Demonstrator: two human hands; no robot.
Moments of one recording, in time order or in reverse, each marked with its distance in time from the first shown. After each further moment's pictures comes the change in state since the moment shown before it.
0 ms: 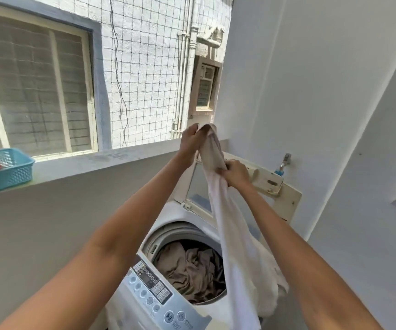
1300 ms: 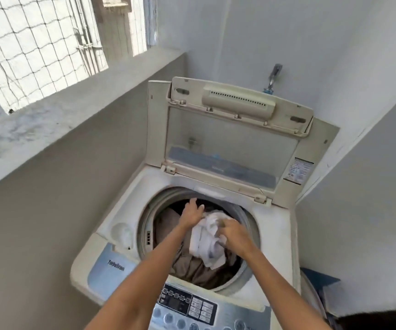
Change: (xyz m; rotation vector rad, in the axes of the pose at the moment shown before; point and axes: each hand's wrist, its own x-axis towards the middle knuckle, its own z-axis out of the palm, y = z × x) left_hand -0.051 -0.373 -0.089 0.767 -0.738 -0.650; right_hand -0.096 0.173 0.256 -0.322 -0.402 0.335
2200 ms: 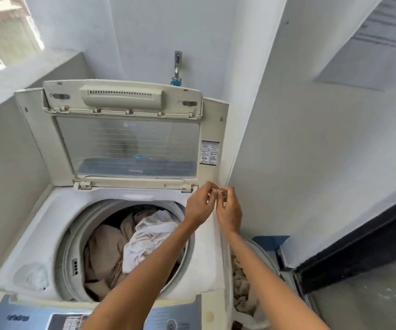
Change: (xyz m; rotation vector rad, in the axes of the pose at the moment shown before) left_hand -0.026 0.154 0.158 0.060 0.065 0.654; right_hand -0.068 0.103 -0.064 0.512 0.954 0.548
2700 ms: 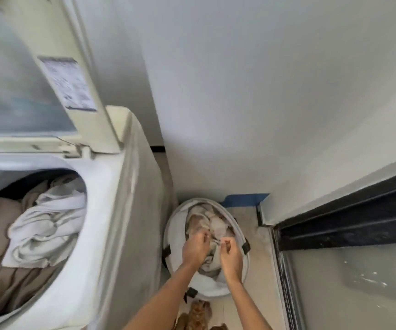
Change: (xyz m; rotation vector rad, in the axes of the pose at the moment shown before) left_hand -0.086 -0.049 0.329 0.150 -0.438 -0.600; right_hand -0.057 0.332 -0.072 -0.037 -0.314 0.693
